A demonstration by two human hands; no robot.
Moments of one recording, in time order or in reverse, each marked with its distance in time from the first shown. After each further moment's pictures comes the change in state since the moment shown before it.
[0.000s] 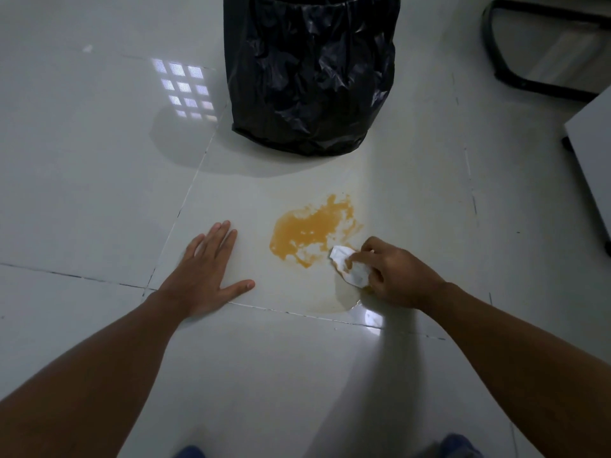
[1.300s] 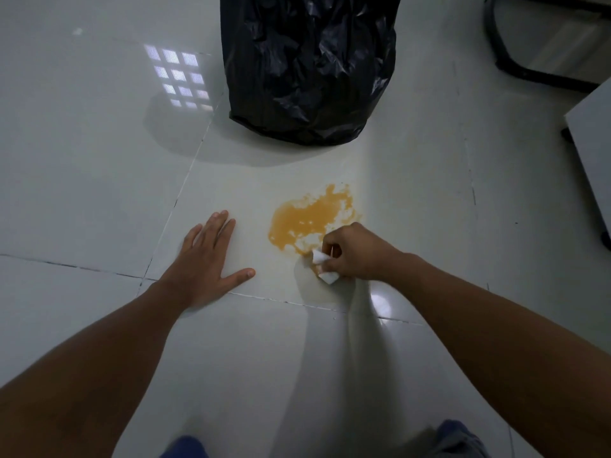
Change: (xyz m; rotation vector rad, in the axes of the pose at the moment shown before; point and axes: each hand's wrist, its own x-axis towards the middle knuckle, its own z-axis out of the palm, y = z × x) left_hand 0.000 0.004 0.003 -0.007 0.062 -0.009; right_hand 0.052 -0.059 -0.015 0.177 -0.261 0.142
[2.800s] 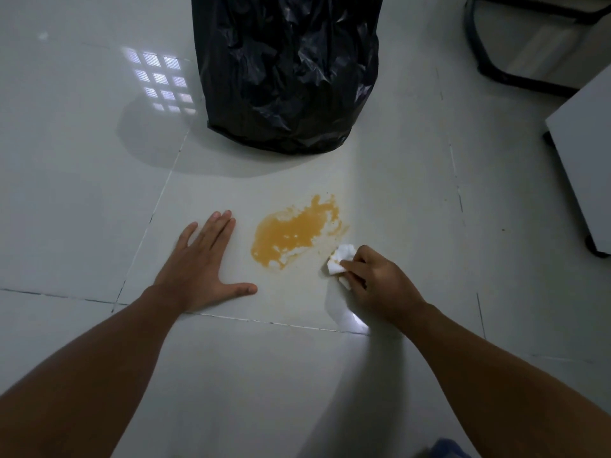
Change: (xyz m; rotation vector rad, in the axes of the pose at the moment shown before) left_hand 0.038 0.015 -0.009 0.075 -0.007 0.036; right_hand -0.043 0.054 0.036 -0.072 0.437 -0.058
